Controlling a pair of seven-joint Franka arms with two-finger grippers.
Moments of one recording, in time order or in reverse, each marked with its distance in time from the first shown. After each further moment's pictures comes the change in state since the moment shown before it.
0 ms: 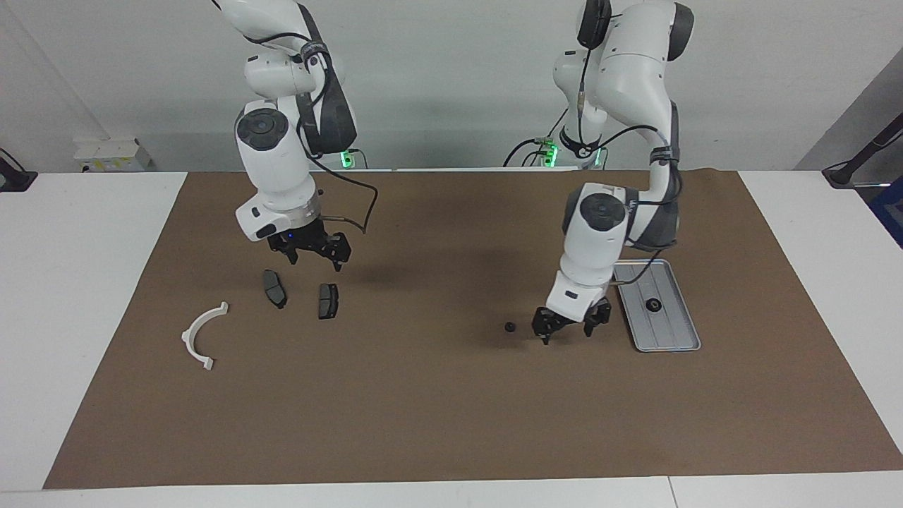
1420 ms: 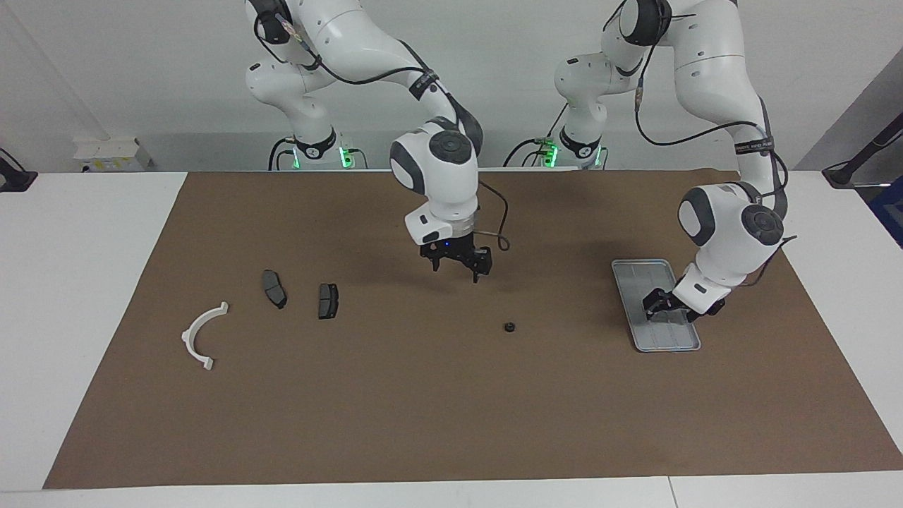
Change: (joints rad) left arm 0.167 -0.032 -0.022 -0.233 -0.068 0.071 0.344; right arm 0.373 0.373 -0.001 0.335 -0.061 0.085 0.564
